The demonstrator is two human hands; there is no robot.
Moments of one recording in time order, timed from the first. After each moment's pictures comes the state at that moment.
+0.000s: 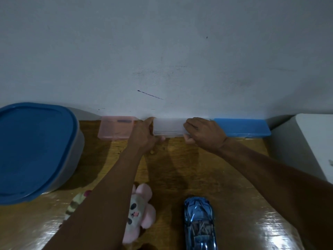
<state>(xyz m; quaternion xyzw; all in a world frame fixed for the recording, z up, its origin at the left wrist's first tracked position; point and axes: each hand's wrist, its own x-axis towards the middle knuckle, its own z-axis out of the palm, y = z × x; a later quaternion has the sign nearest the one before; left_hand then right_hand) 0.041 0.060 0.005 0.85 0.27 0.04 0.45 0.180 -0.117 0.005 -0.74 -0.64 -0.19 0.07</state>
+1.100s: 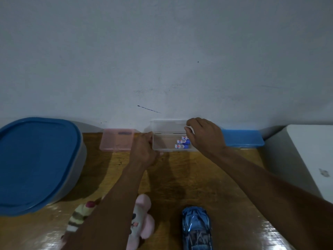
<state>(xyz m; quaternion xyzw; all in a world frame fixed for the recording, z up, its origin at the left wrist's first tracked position) 0.035 0.043 0.024 0.85 0.30 0.05 0.42 0.179 -0.110 0.028 -0.84 -0.48 -0.20 0.16</state>
